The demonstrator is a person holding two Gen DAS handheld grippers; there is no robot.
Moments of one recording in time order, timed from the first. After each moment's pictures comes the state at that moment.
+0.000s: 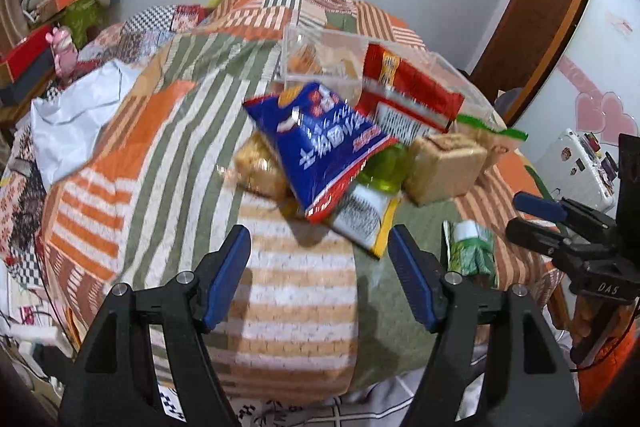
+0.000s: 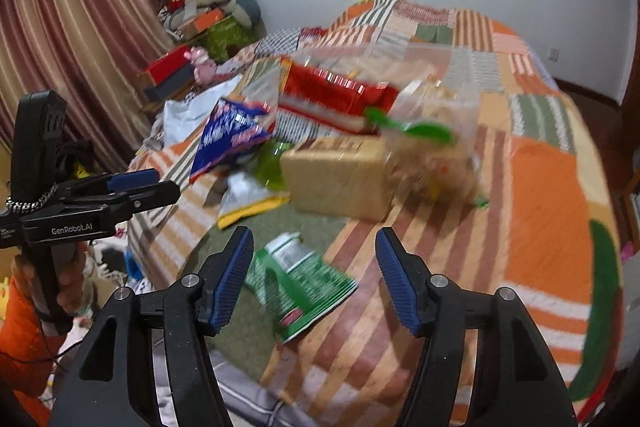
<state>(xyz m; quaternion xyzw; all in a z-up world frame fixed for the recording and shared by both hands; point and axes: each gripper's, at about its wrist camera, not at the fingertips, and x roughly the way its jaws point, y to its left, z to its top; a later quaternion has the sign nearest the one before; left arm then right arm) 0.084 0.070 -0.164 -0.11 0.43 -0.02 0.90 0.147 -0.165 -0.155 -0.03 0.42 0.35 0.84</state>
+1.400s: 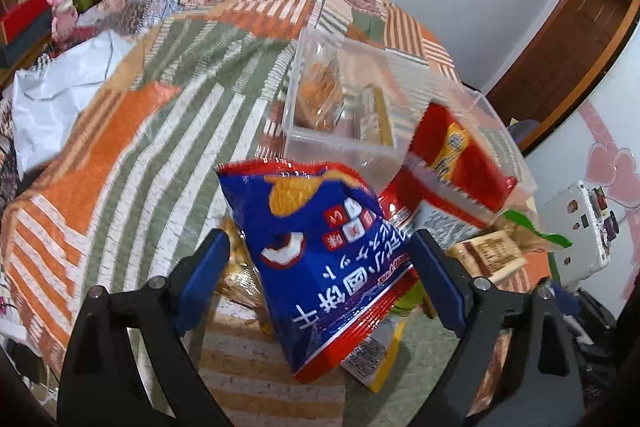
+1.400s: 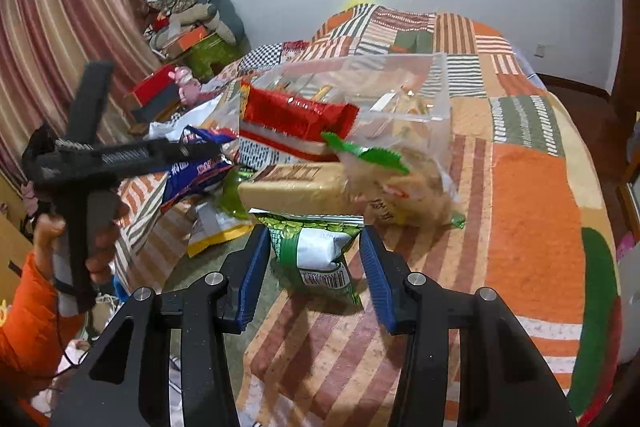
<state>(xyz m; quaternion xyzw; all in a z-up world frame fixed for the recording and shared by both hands) 0.187 0.089 -0.177 -0.19 0.44 0.01 0.88 0.163 -0.179 -0.150 0.00 0.39 0.33 0.86</state>
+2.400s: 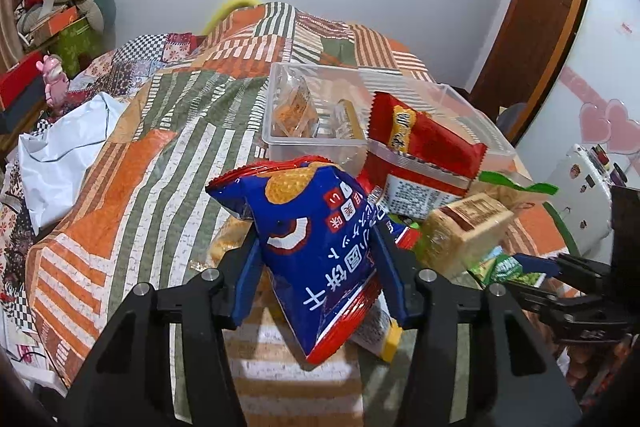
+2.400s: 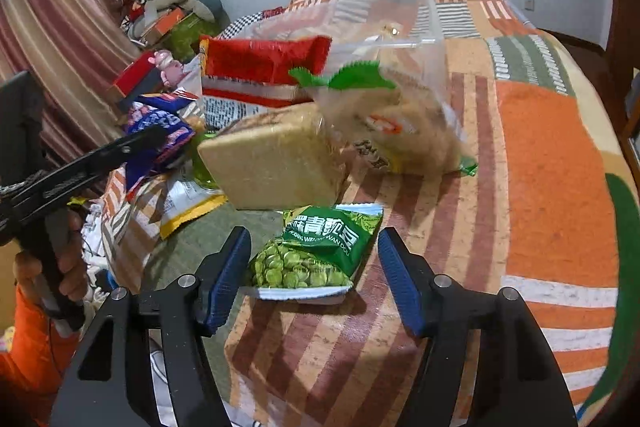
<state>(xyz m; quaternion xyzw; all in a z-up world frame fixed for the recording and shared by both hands) 0.146 0.069 -0.163 -0.10 0.38 -0.02 0.92 0.178 -0.176 -0.186 0.02 0.47 0.30 0.83</state>
